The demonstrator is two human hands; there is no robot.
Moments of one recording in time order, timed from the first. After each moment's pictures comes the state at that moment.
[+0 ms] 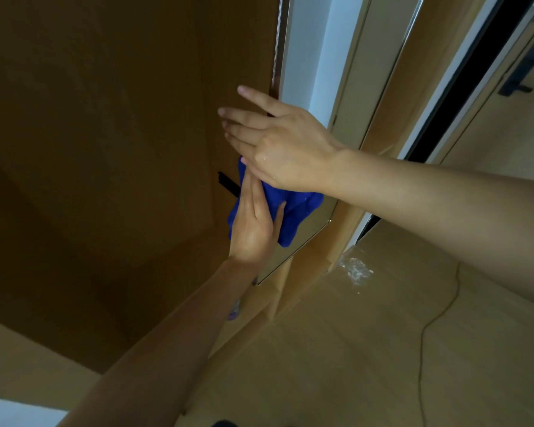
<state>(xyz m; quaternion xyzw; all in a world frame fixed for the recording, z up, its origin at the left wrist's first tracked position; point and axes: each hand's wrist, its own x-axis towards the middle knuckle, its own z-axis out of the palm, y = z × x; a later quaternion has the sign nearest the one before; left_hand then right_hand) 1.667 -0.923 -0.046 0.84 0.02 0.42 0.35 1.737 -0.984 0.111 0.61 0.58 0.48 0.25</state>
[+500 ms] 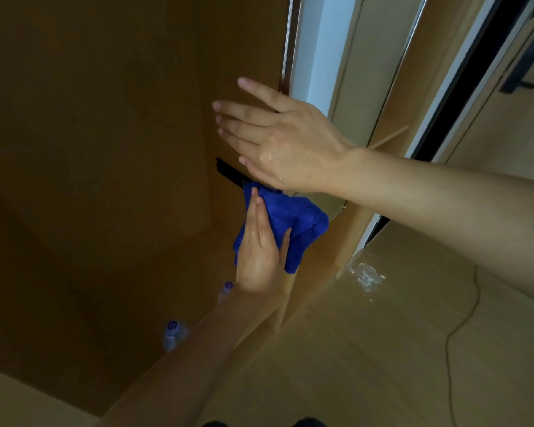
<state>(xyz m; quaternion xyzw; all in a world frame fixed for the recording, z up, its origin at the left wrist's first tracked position) 1.676 -0.924 -0.195 0.81 0.00 0.51 0.30 1.734 -0.978 0.002 0.61 0.58 0.50 0.23</state>
